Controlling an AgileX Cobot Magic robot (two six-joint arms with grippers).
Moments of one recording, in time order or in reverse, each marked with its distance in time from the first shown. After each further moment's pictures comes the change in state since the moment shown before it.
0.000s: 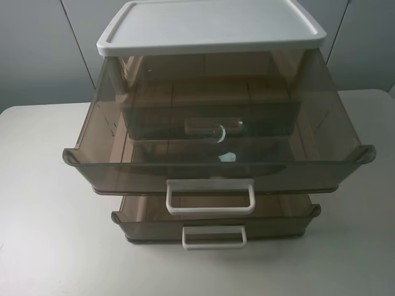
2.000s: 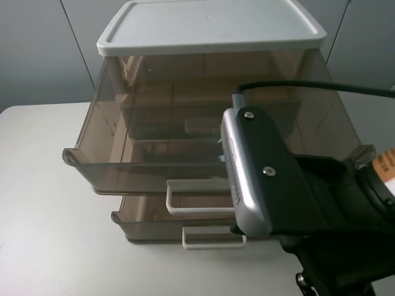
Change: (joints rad) left arm 0.000 0.000 0.000 0.000 0.000 -0.002; right arm 1.048 0.617 0.096 0.031 -0.185 -0.449
